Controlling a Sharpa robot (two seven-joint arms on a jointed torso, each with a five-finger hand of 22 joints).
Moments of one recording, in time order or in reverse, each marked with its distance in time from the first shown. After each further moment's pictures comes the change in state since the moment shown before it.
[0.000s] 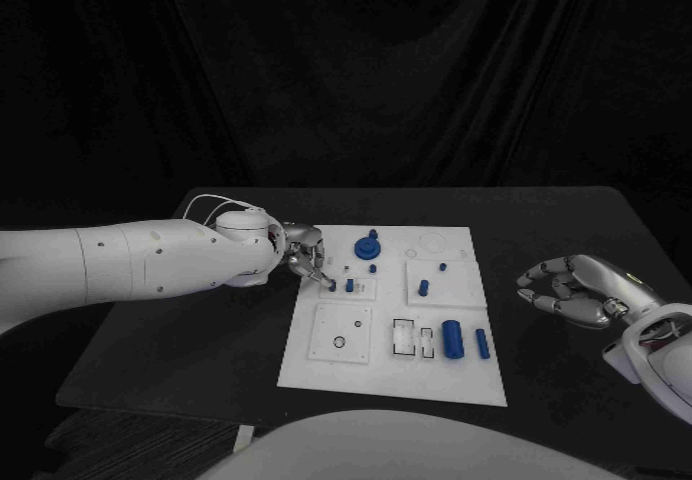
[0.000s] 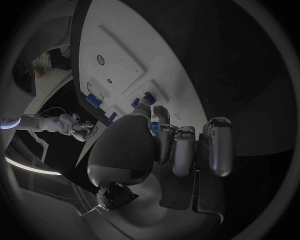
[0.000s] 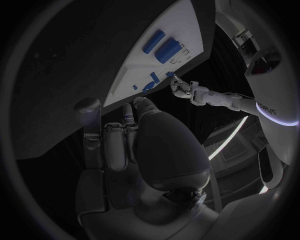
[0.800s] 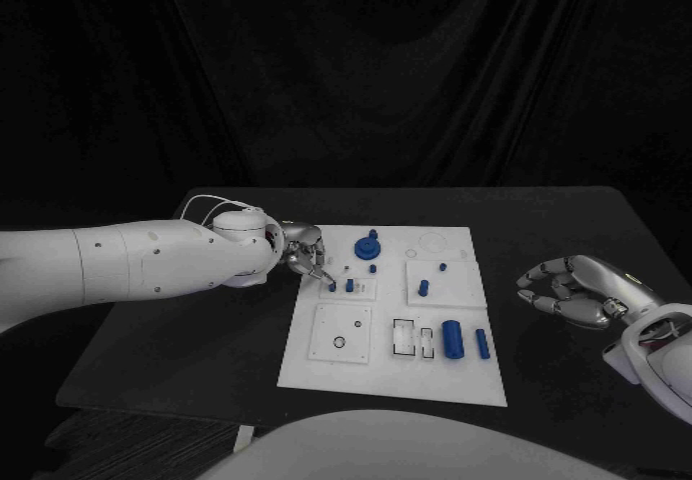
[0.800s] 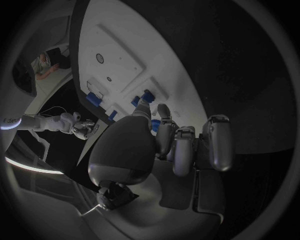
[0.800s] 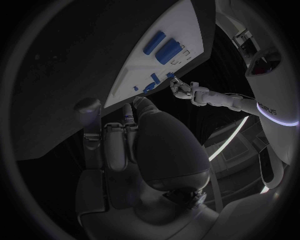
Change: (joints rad) left arm -0.001 -0.008 -0.001 0.003 -0.001 -0.027 0.017; left_hand -0.027 -0.013 -0.071 0.034 -0.002 -0.058 0.012 -0.138 -0.058 -0.067 0.016 -0.071 0.000 0.000 0.007 0.000 0.000 0.000 -0.023 0.013 -0.031 0.000; right arm -0.001 0.002 0.000 -0.003 0.000 0.006 -0.005; right_hand 0.005 0.003 0.003 -0.003 0.000 0.000 0.000 0.000 -0.001 0.000 0.000 -0.001 0.005 0.000 0.000 0.000 0.000 0.000 0.000 0.000 0.000 0.000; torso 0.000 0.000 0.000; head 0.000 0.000
